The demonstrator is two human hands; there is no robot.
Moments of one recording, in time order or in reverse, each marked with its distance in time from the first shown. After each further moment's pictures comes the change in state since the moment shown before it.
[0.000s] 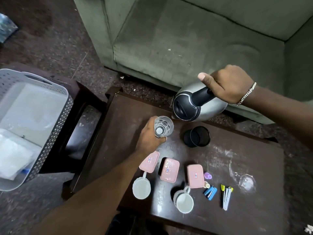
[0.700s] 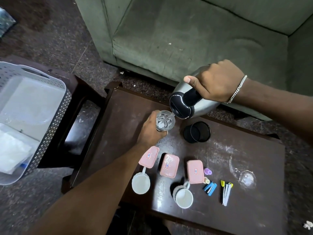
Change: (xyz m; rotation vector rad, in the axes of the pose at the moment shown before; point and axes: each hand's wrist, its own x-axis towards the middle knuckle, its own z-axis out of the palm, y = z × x) left_hand 0.011 -0.003 0.009 0.012 -0.025 0.008; right_hand 0.008 -0.024 0.011 -0.136 0.121 -0.227
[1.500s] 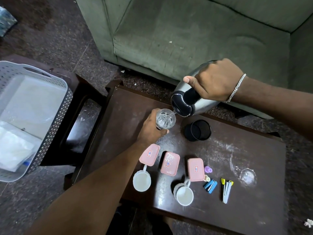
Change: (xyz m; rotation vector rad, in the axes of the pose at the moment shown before) left_hand 0.002 -0.004 -0.003 -0.063 -0.050 -0.003; right_hand 0.000 -0.002 0.003 -0.038 0.026 -0.019
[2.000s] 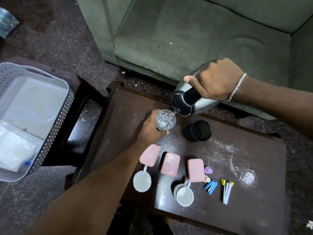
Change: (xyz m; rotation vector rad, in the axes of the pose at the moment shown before) left_hand -0.001 0.001 -0.004 0.006 -0.021 0.007; right_hand 0.002 0.002 -0.005 -0.005 -0.040 0.005
